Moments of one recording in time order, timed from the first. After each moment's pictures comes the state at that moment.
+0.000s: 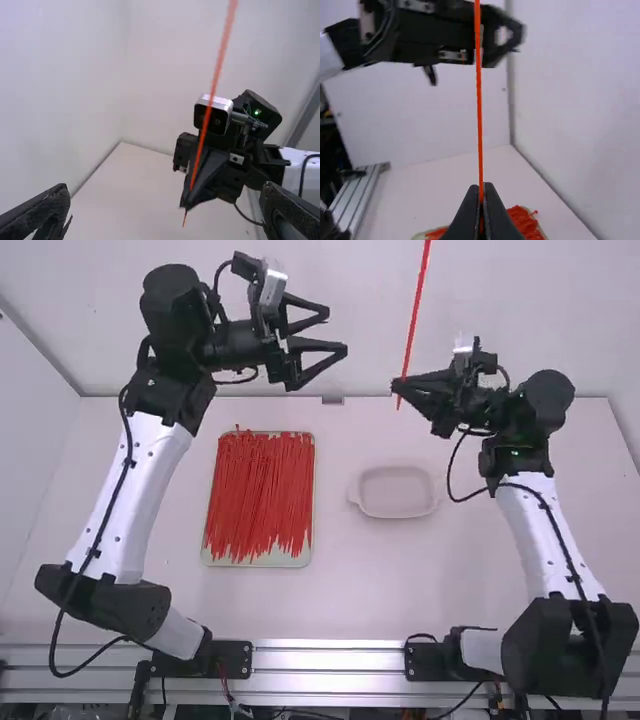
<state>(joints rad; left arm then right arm) -0.20 1.62 1.90 -0.25 1.07 -0.16 -0.04 1.42 1.17 0.58 -1.30 0.42</state>
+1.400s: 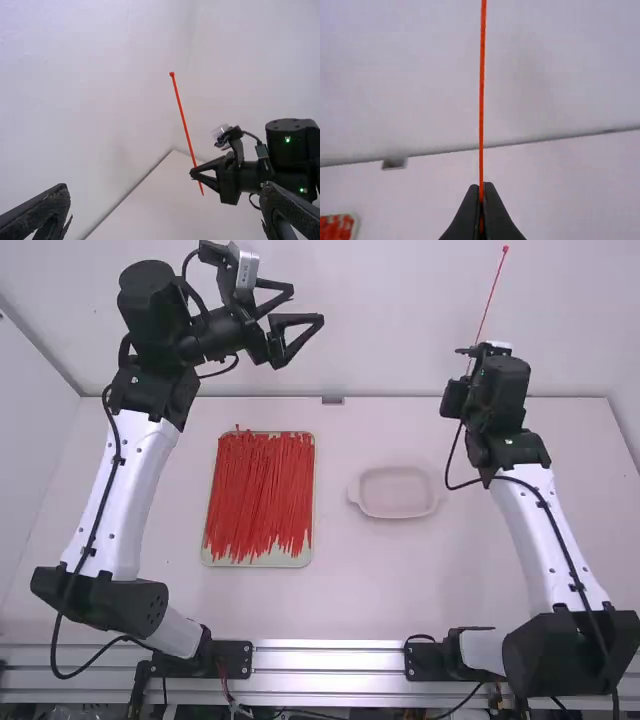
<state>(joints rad) -0.13 1.62 1.90 -0.23 0.90 -0.16 0.08 1.42 1.31 -0.33 0.12 0.11</state>
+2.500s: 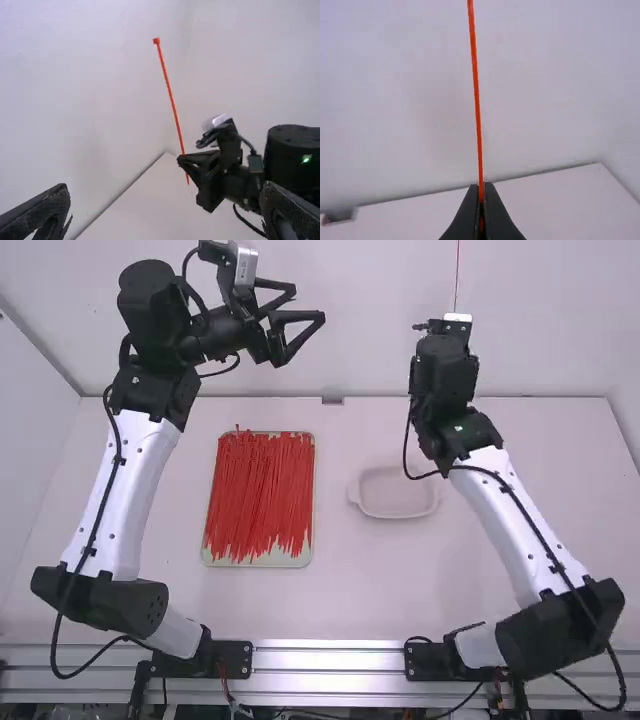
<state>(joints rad) -0.14 1.62 1.90 -0.20 0.91 -0.23 0.36 1.53 1.49 -0.28 0.68 0.00</state>
